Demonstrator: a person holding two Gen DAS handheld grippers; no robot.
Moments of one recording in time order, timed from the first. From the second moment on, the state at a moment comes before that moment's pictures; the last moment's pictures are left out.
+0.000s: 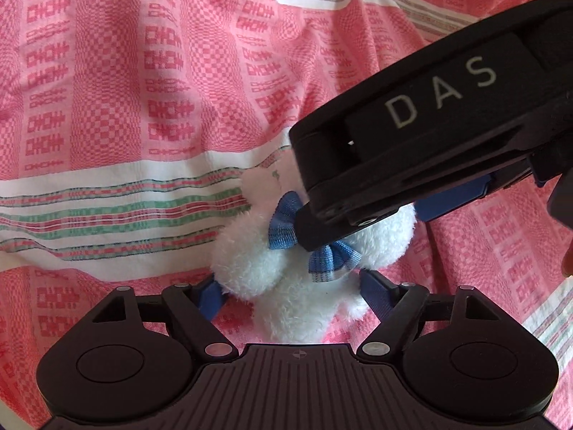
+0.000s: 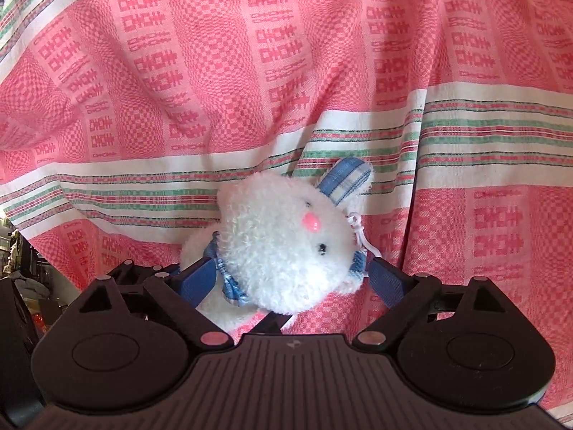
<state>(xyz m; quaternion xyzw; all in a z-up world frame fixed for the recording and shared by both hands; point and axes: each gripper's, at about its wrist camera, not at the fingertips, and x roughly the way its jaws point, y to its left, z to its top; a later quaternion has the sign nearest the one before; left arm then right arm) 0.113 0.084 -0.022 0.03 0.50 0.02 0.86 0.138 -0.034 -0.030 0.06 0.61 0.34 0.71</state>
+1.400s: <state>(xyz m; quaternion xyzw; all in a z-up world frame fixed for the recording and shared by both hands) 0.040 0.064 -0.037 -0.04 0.52 -0.07 0.85 0.105 -0.132 -0.056 0.22 0.66 0.31 0.65</state>
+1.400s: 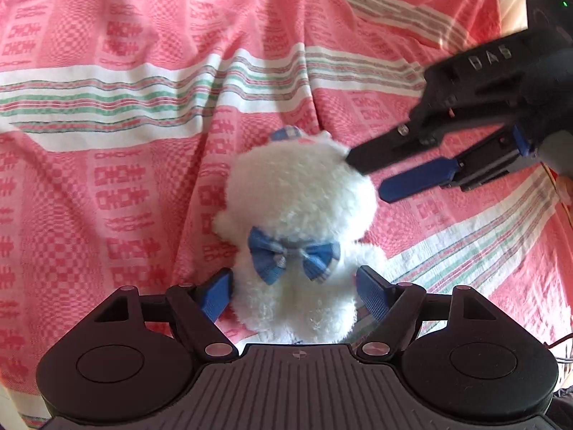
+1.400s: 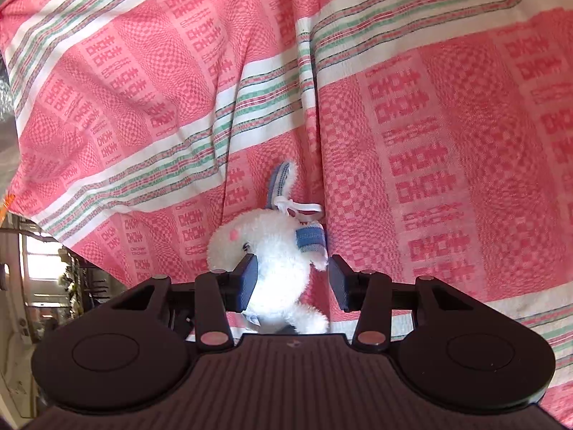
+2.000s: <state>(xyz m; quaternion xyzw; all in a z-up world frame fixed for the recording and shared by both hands) 0.049 0.053 -0.044 -0.04 0.53 -0.09 0.85 0.132 -0.106 -0.057 0.21 0.66 0.30 0.65</state>
